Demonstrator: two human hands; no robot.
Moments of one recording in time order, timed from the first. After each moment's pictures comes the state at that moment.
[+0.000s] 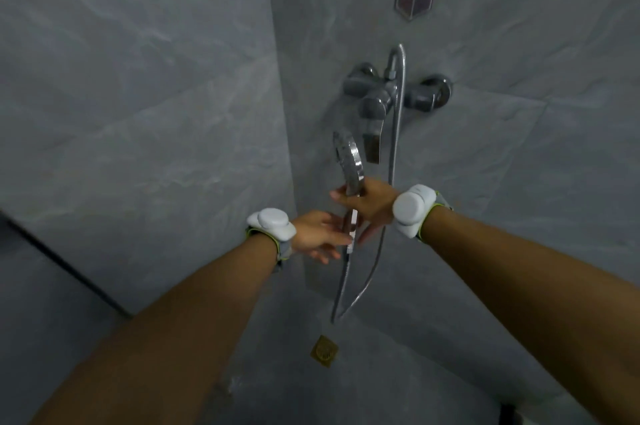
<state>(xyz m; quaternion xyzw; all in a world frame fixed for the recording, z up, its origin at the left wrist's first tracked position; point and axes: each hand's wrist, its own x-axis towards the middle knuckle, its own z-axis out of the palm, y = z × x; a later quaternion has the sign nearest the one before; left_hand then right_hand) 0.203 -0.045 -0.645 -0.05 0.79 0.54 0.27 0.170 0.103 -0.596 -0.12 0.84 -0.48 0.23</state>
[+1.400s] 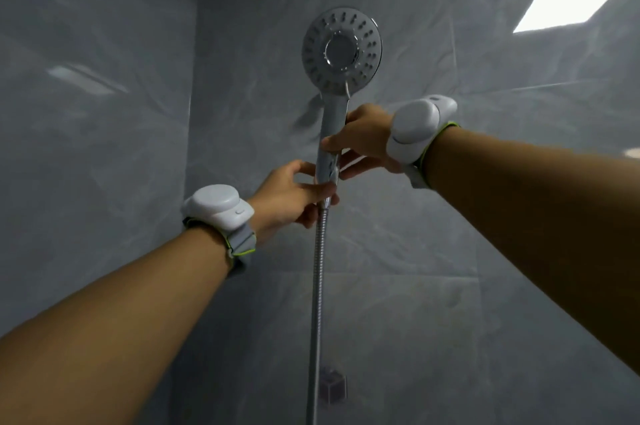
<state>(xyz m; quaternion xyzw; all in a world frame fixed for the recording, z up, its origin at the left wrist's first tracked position) 0.045 0.004 -0.135 0.34 0.70 0.61 -0.16 0.102 0.145 -0.060 -0.18 0.84 -0.44 -0.26</state>
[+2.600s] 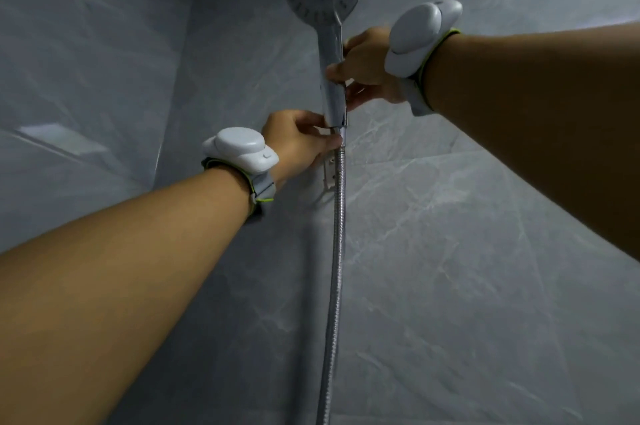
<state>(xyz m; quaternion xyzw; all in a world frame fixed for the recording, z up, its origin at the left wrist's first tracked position) -0.033 0.026 0.030 0.39 0.63 0.53 -0.41 0.053 0.143 0.098 -0.22 0.78 -0.39 -0.44</state>
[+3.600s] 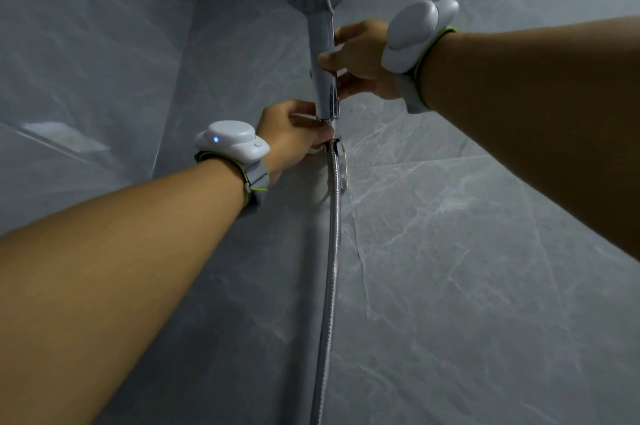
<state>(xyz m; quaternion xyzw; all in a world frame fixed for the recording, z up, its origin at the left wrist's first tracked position) -0.053 0.017 0.044 0.41 0.59 0.56 -0.40 0.034 0.138 0.115 -0.30 0.75 -0.39 -0.43</state>
